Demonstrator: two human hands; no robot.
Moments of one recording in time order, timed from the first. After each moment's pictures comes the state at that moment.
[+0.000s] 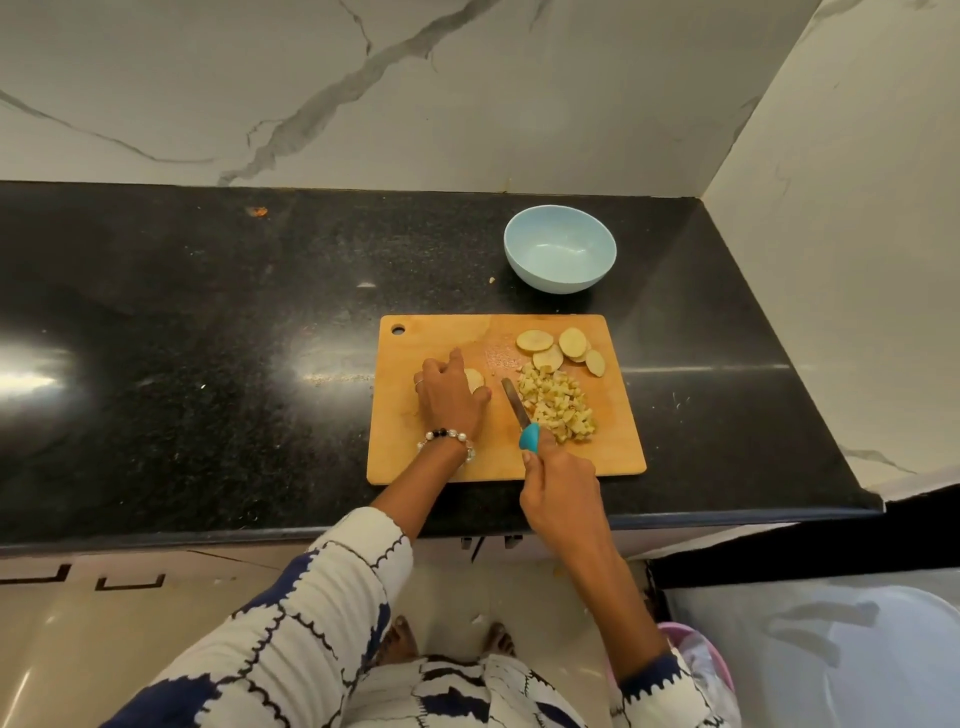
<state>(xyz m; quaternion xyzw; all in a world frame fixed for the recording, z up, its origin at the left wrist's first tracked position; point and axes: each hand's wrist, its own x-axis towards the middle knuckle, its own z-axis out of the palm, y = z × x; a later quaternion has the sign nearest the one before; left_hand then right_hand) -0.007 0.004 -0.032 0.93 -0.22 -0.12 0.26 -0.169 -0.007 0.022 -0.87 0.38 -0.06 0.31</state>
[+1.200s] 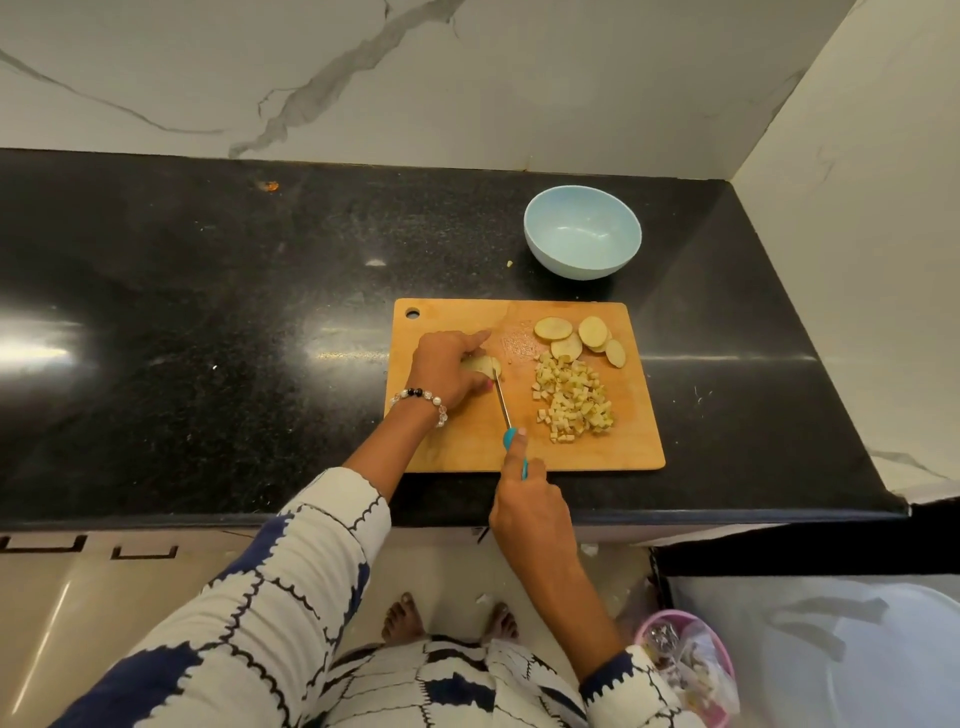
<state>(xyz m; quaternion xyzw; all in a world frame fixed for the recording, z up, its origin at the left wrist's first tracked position) 0.039 0.020 -0.020 0.87 -0.37 -0.17 0.27 -0.155 0.034 -0.007 -0.92 0.35 0.08 0.15</state>
